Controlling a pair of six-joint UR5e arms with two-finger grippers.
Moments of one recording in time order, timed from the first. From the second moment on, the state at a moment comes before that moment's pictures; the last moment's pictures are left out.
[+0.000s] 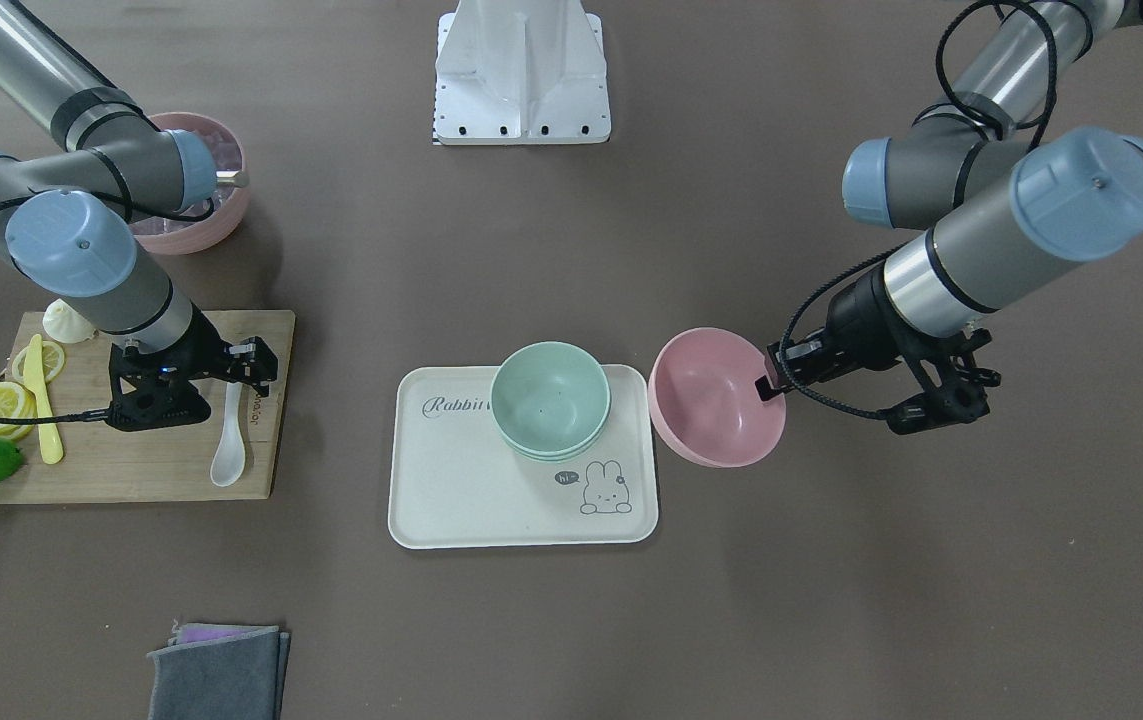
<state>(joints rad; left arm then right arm) -0.99 -2.17 -1.50 -2.00 -2.41 -1.30 0.81 -1.21 1.56 -1.29 2.09 0.85</state>
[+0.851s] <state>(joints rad) -0.97 -2.19 -1.50 -2.00 -2.39 -1.31 0.81 -1.18 1.53 -1.29 2.06 0.83</state>
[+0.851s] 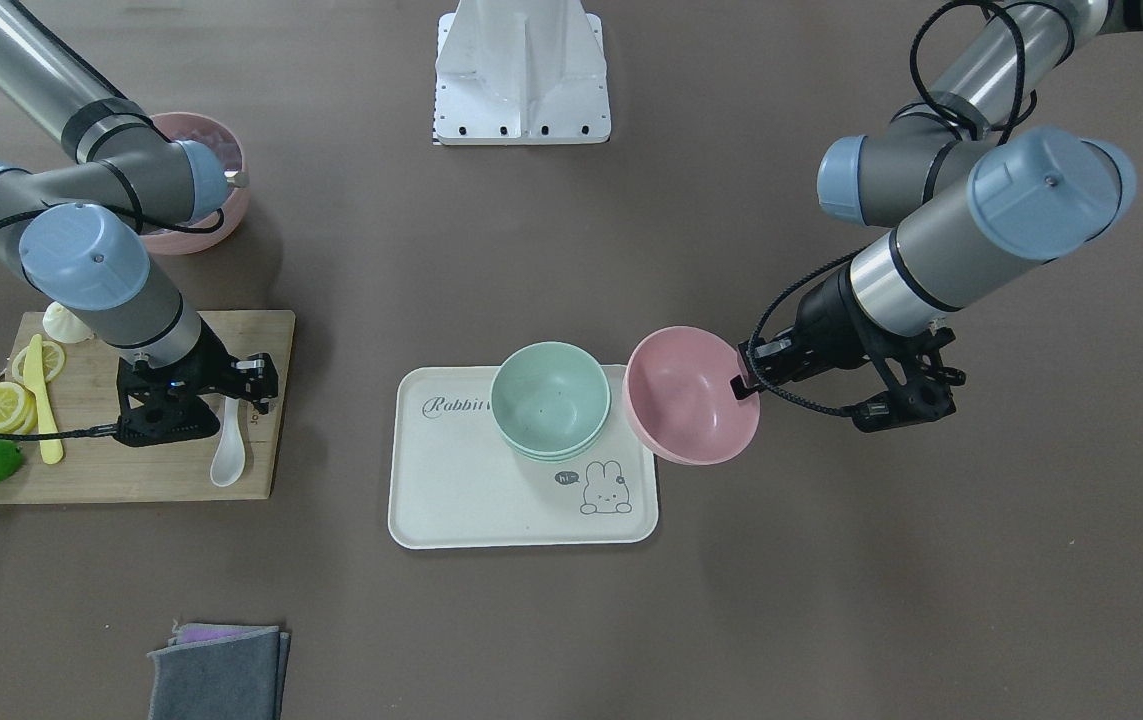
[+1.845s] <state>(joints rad) -0.94 -2.23 -1.51 -2.00 -2.39 -1.37 0.83 -1.18 1.53 -1.29 2.06 0.83</state>
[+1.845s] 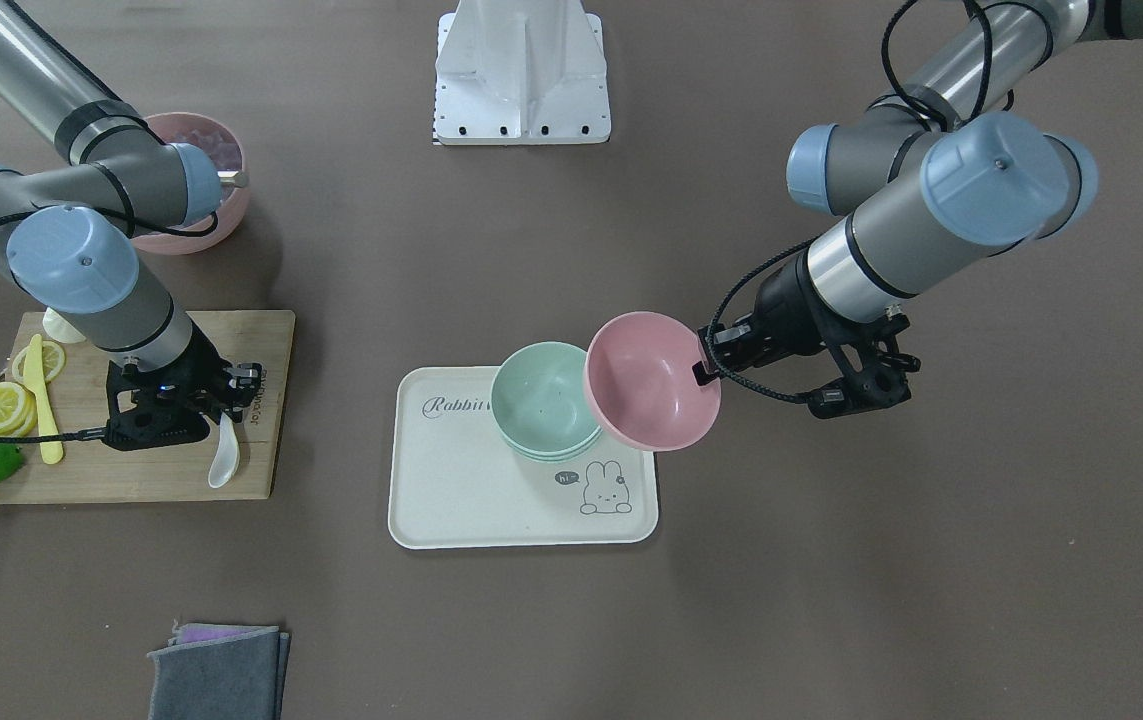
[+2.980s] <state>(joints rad) -0.84 -2.33 -1.51 -2.00 -2.30 -1.46 1.10 -1.21 1.61 -1.29 2.26 0.82</state>
